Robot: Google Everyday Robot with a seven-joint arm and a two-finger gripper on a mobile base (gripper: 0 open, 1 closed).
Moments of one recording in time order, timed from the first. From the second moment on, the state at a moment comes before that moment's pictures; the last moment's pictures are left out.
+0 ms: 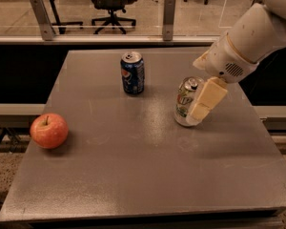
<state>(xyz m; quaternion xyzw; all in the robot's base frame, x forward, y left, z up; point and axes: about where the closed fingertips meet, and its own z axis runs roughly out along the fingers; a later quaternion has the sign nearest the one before) 0.513 -0.129 0.911 -0.60 0.76 0.10 0.23</state>
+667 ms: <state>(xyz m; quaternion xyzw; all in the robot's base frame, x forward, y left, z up) 0.515 -0.123 0.907 -0.61 0.75 0.10 0.22</state>
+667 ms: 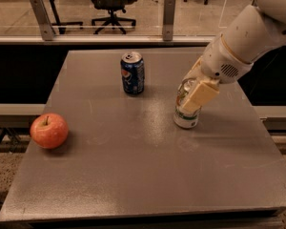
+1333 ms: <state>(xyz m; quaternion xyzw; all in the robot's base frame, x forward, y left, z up) 0.536 -0.111 0.912 -0.63 0.74 0.09 0.21</state>
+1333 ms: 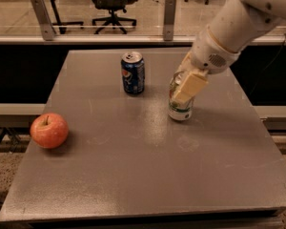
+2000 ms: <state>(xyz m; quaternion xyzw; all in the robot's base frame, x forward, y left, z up) 0.583 -0.084 0.912 -0.62 0.74 0.12 0.22</state>
